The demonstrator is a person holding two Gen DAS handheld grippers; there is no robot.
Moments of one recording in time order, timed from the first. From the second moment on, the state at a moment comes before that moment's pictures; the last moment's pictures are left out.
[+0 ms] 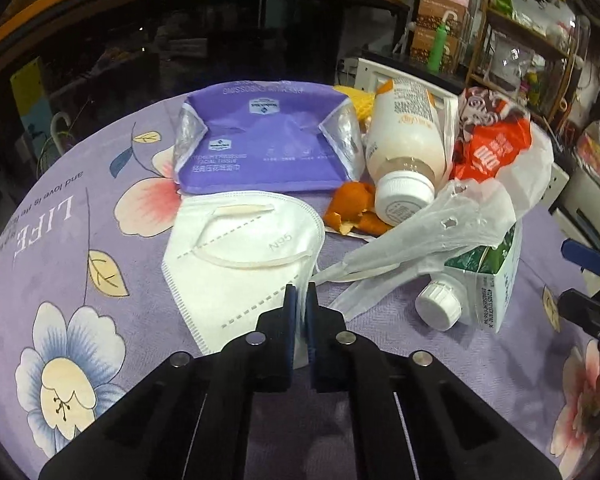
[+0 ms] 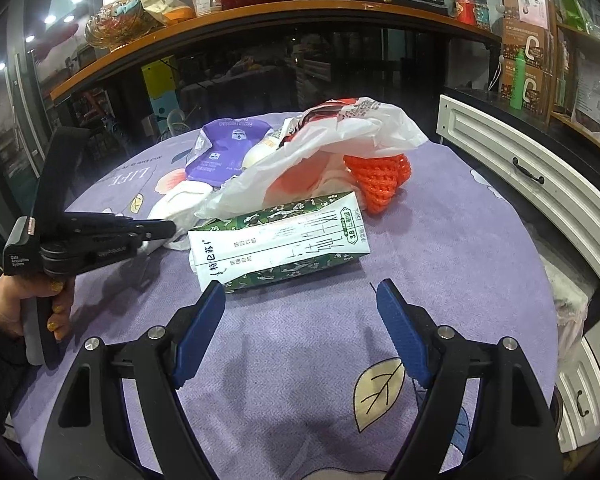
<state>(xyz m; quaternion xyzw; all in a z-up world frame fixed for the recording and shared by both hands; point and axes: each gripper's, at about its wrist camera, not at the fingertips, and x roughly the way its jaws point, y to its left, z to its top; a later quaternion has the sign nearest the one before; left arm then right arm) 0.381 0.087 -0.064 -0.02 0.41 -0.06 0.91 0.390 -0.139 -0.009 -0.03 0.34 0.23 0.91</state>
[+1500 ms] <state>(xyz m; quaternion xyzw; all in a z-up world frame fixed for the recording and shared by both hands) 0.301 0.122 0.005 -0.06 0.29 -0.04 0.95 0.484 -0.101 0.017 0.01 0.35 0.23 0.91</state>
